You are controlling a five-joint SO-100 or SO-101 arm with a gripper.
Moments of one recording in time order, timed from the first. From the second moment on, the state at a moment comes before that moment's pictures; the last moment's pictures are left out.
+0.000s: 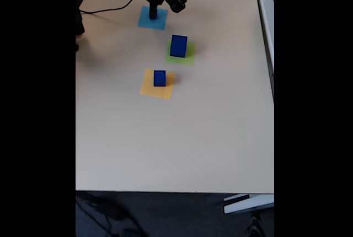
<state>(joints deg) -19.2 55.3 59.0 88.6 123.3</state>
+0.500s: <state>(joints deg) -19.1 58.3 63.4 86.4 121.7</state>
